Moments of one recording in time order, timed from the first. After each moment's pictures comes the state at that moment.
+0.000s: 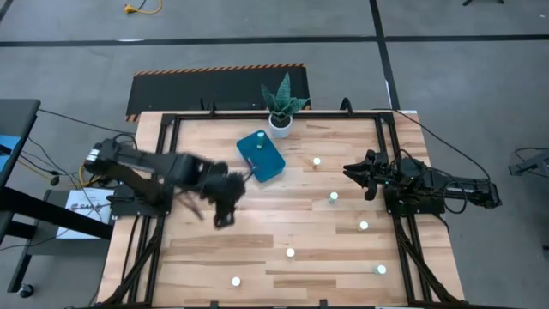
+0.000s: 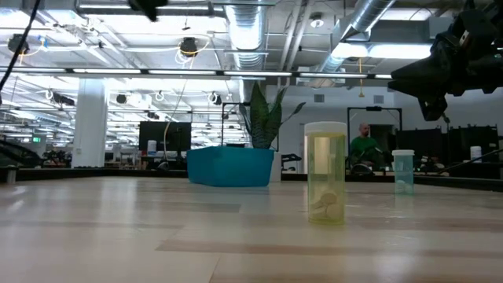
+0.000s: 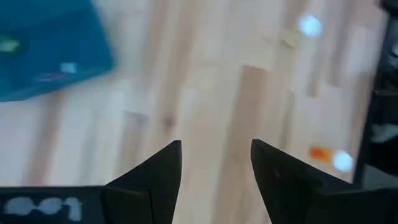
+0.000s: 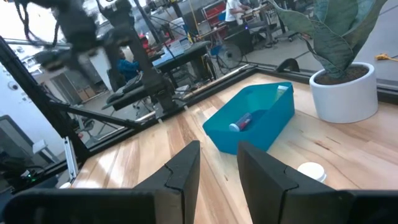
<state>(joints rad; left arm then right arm) -0.28 1.47 1.51 -1.20 -0.07 -0.48 -0.10 0.01 0.05 -0.09 0.08 0.39</state>
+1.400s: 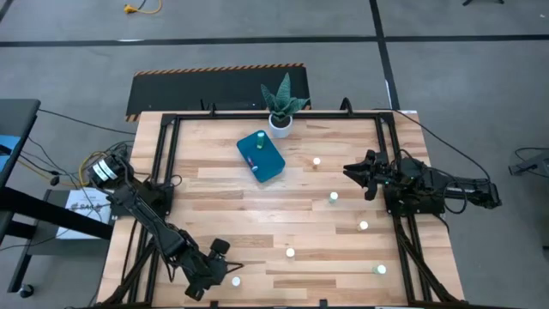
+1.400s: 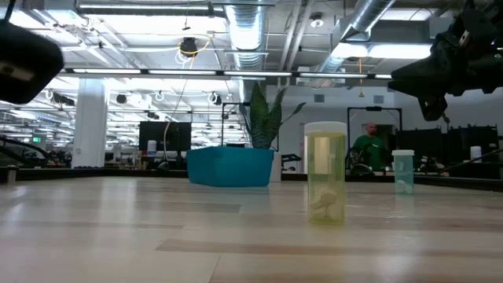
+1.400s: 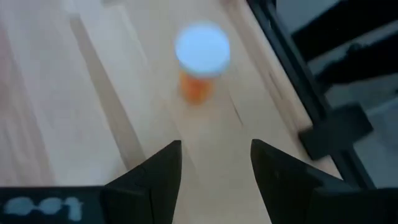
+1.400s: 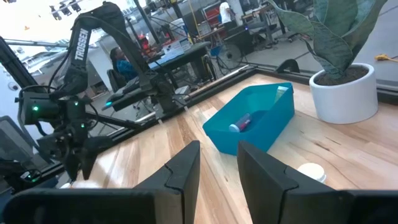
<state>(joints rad) -0.83 1.64 0.86 -0.16 -0.12 -0.39 -0.10 0.01 0.05 -0.08 0.08 0.39</state>
